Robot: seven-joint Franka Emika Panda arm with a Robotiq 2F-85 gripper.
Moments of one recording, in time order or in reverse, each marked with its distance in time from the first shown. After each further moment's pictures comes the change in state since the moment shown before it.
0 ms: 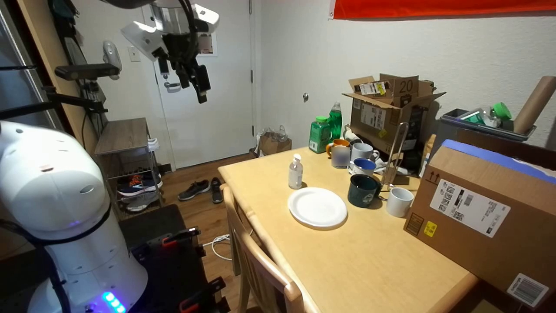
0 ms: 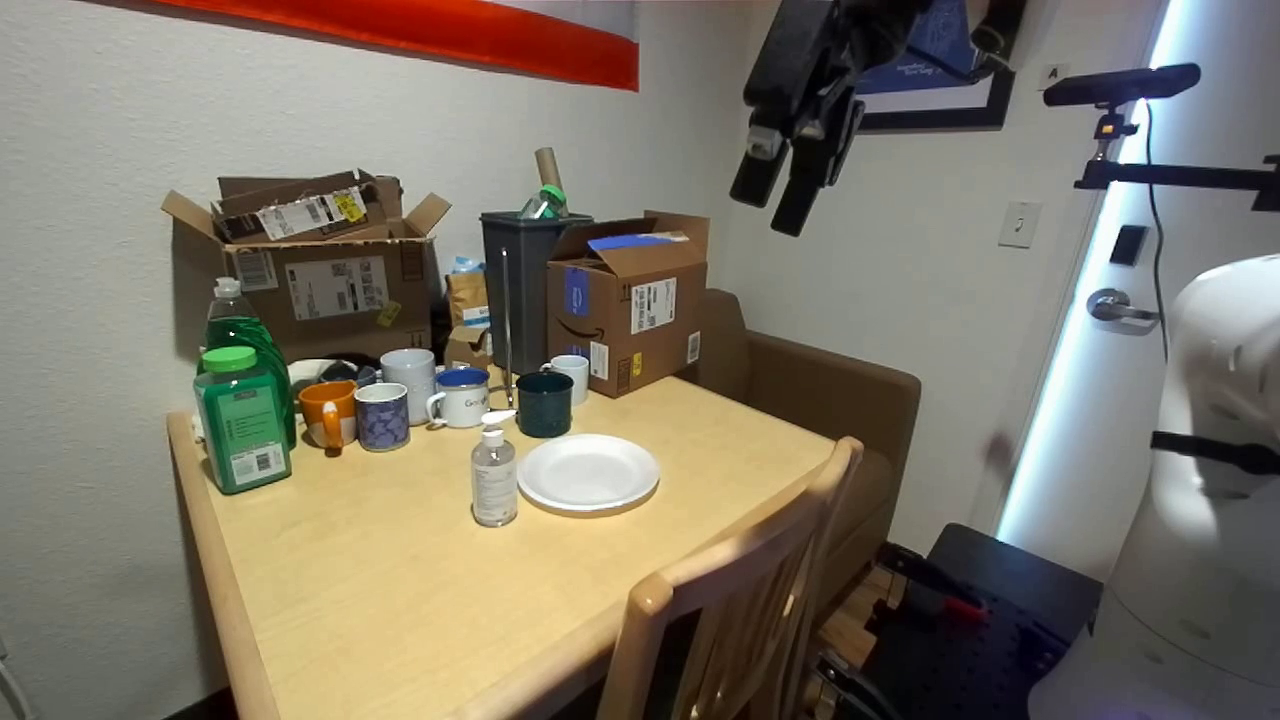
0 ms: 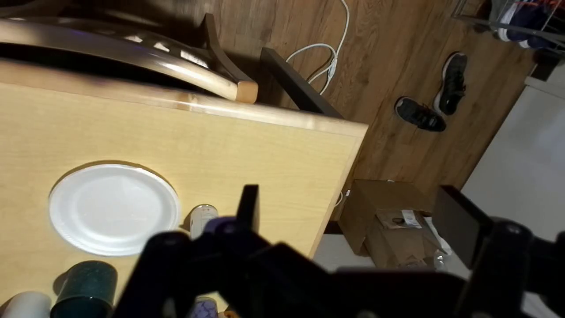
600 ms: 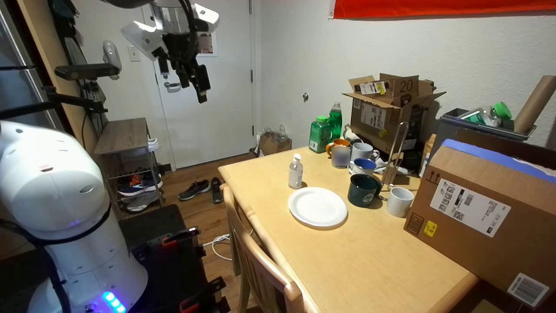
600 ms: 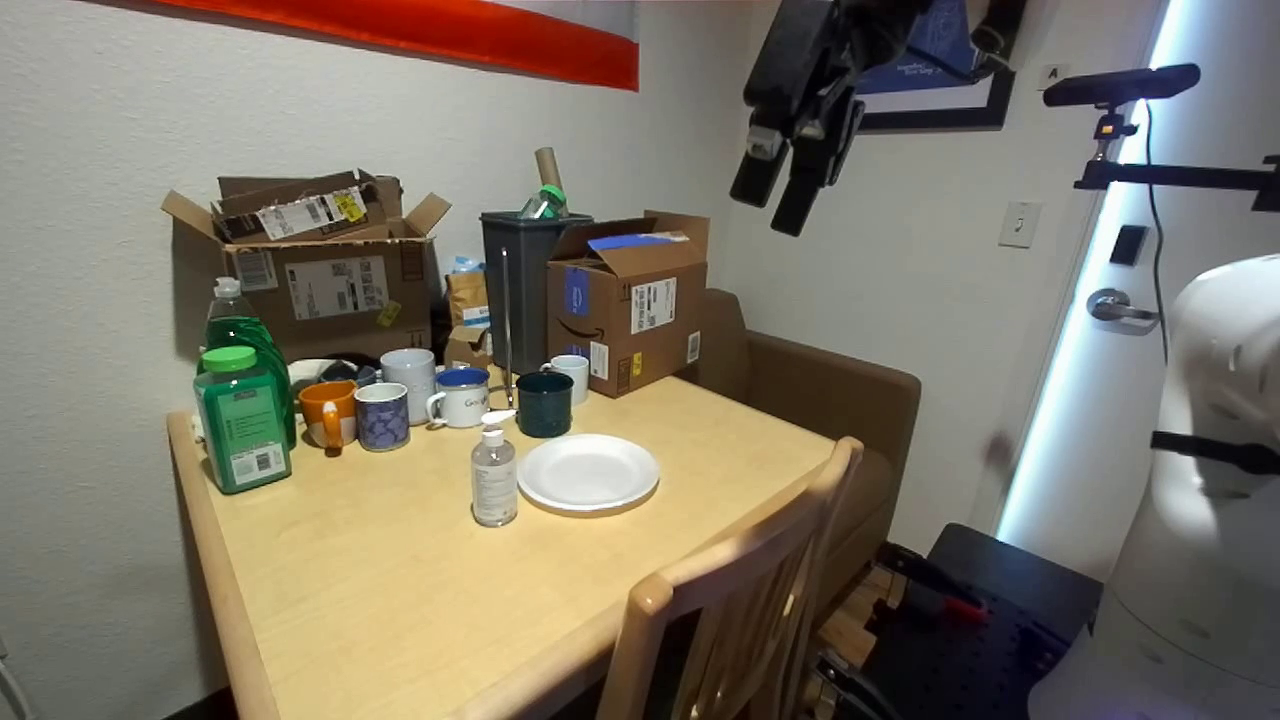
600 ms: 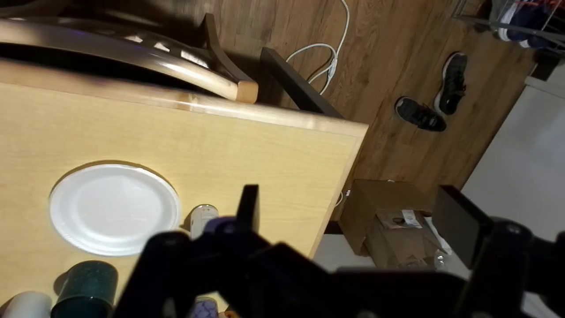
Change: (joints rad) arm -0.001 0.000 0.000 0.000 0.000 0.000 0.000
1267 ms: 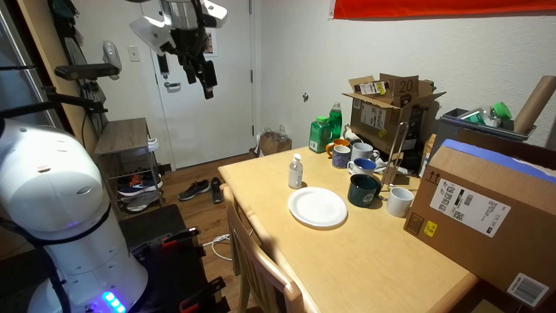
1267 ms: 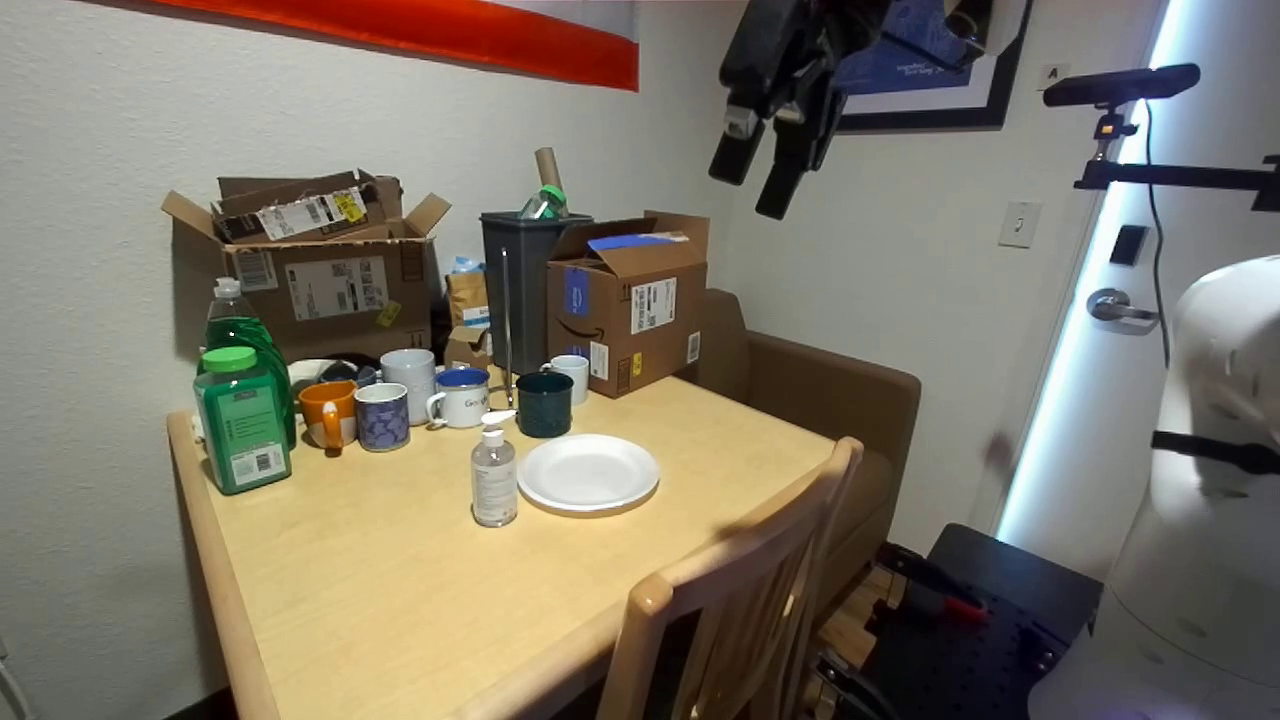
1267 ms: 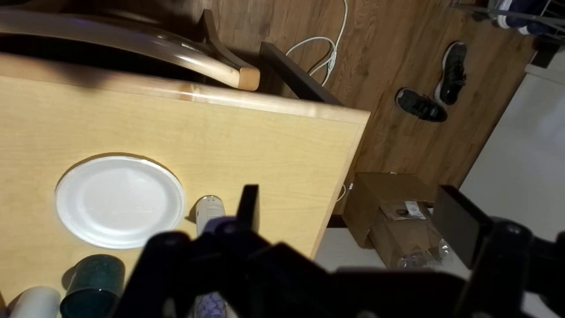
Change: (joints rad) arm -0.026 0.060 -0.012 0.057 0.000 0.000 -0.002
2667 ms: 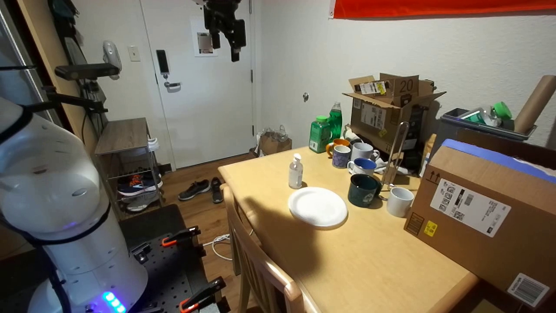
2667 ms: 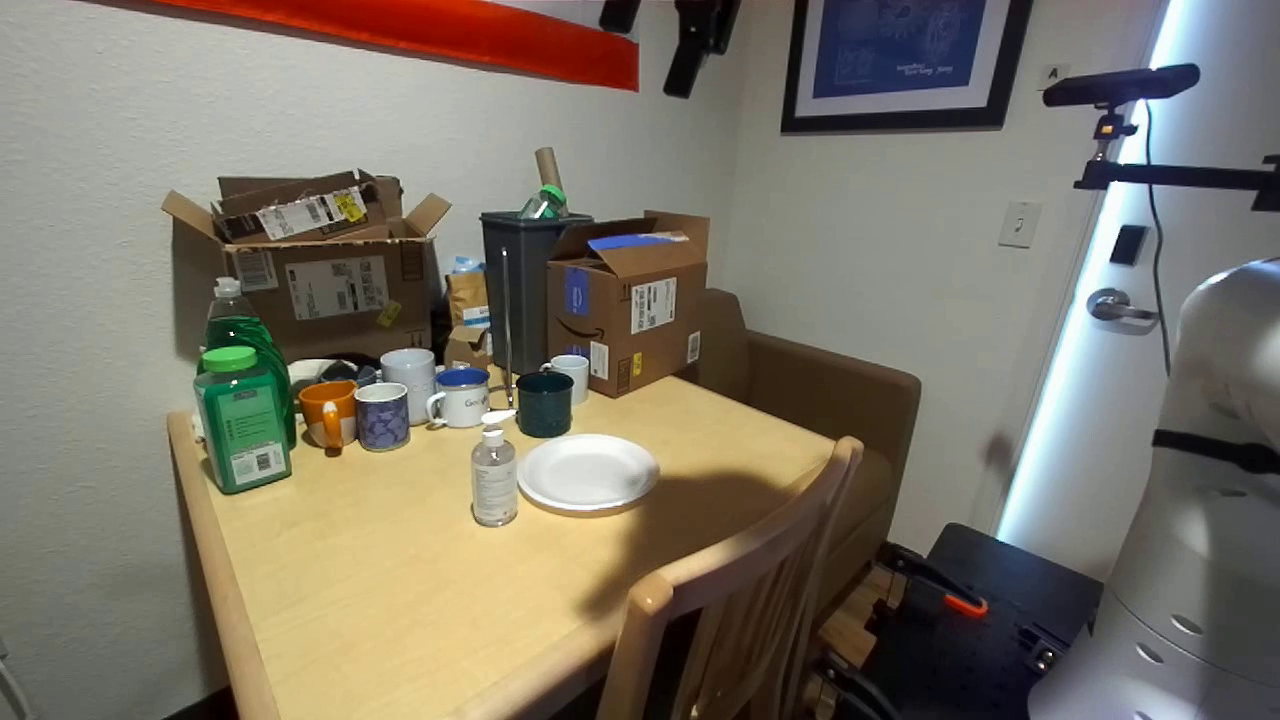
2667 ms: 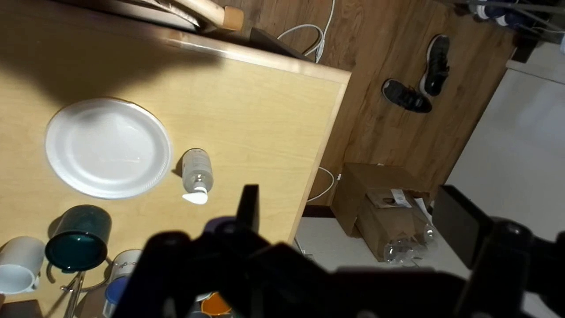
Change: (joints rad) arm -0.044 0.345 -0.011 0.441 -0.008 -0.134 -0.022
